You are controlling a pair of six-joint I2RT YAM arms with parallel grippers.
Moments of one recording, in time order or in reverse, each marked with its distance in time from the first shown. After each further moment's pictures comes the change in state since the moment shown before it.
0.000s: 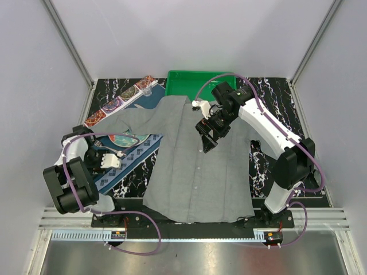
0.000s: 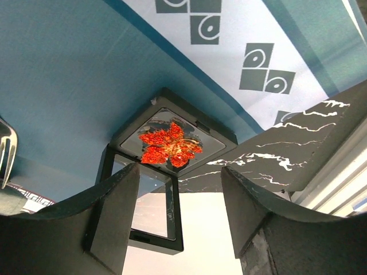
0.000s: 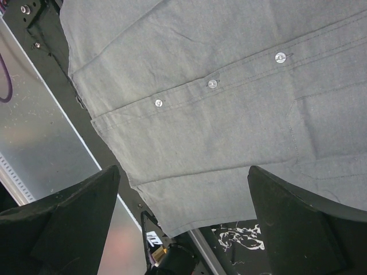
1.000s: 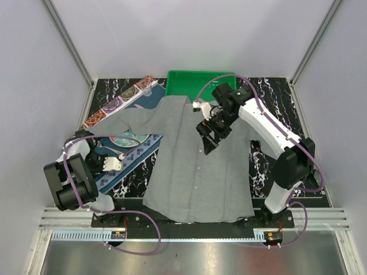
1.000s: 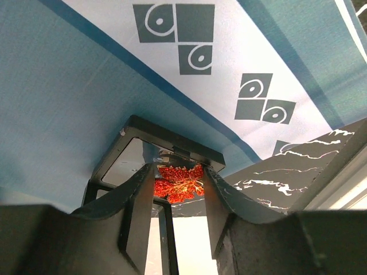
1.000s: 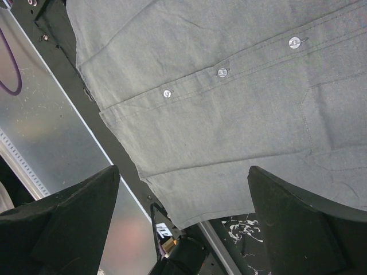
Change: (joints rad) left arm 0.002 0.035 -0.074 0.099 0.018 0.000; right arm -0.001 0.001 0.002 -0.046 -0.015 0.012
